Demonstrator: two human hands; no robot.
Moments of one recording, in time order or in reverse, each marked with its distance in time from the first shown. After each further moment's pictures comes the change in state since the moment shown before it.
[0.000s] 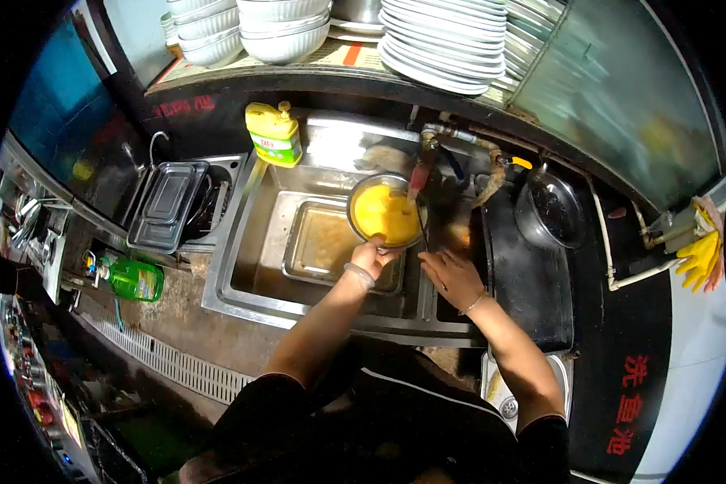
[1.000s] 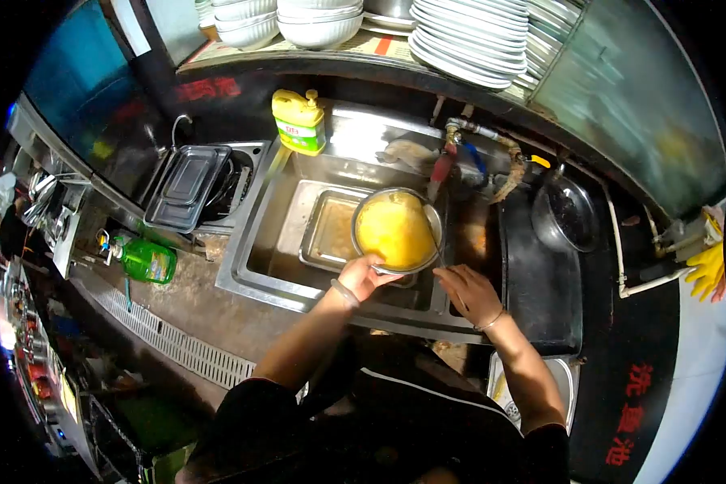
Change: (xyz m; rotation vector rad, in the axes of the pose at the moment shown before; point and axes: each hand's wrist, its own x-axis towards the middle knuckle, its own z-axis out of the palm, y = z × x) left_hand -0.102 0.031 -0.016 0.014 -0.218 -0.128; right_hand -0.027 -0.036 -0.032 0.238 0.073 -0.105
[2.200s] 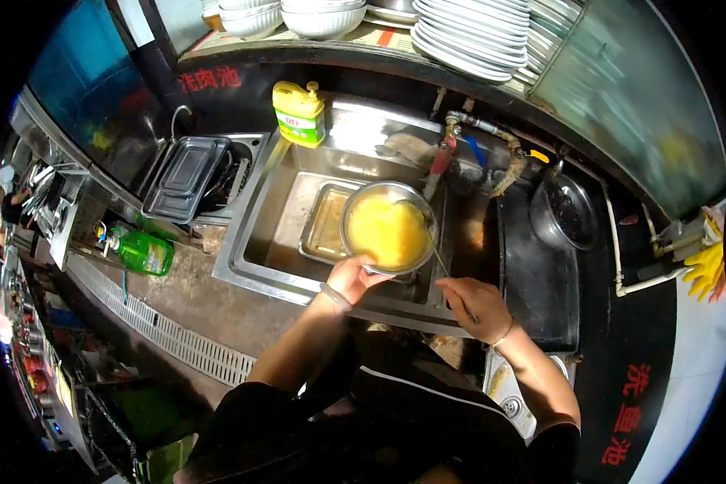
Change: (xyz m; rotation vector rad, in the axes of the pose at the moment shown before) left_hand -0.031 -0.001 0.010 -0.021 0.059 0.038; right_hand -0.007 -0.041 -0.036 0.198 -0.057 0.093
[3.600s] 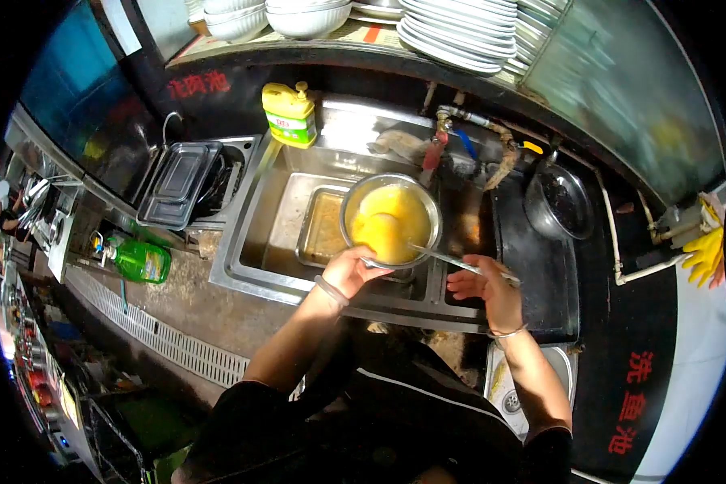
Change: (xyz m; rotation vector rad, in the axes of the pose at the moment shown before) left_hand 0.003 0.014 0.013 0.053 -0.021 -0.052; right_hand -0.006 0.003 -0.003 1.117 0.352 0.639
